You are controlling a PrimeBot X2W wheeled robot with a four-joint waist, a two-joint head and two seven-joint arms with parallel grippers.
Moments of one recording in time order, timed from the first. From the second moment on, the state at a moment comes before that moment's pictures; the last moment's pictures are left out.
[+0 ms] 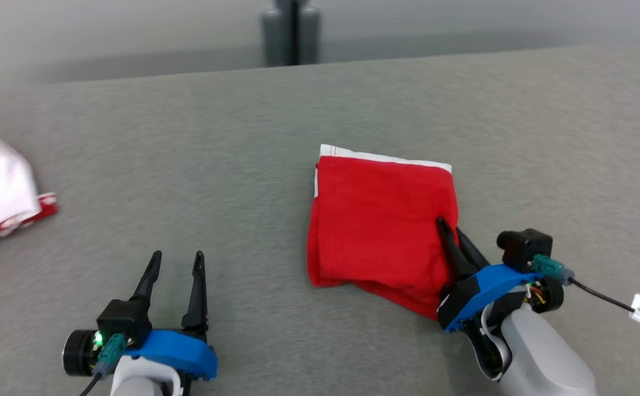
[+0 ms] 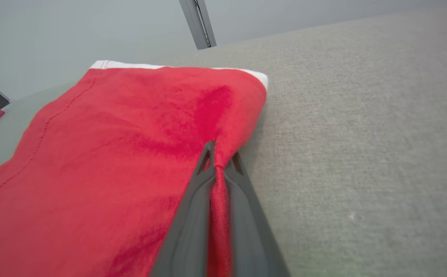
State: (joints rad) left arm -0.15 0.05 -0.06 0.41 -0.12 -0.13 -0.26; right arm -0.49 -0.05 0.24 0.78 0.39 0.13 -0.26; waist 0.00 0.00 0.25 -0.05
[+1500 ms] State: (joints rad) left arm -0.17 0.16 -0.14 0.33 -0.18 -0.13 -0.26; right arm -0.55 -0.16 -0.62 0.63 -0.50 0.13 -0.09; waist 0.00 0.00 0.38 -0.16
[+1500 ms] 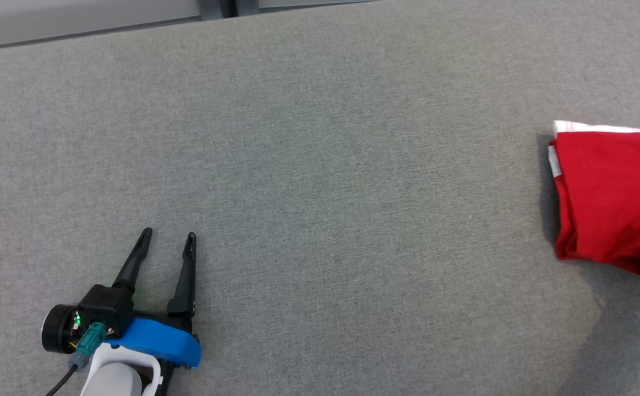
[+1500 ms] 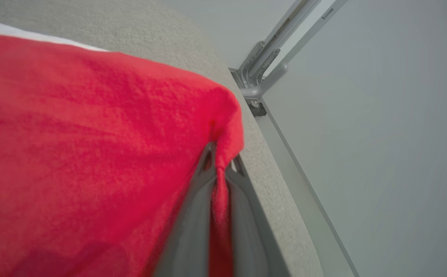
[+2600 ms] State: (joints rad) left arm -0.18 0.09 -0.01 0.40 -0.13 -0.13 -0.26; right arm -0.43 -0.05 -0.09 0.51 -0.01 0.13 -0.26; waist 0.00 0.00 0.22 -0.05
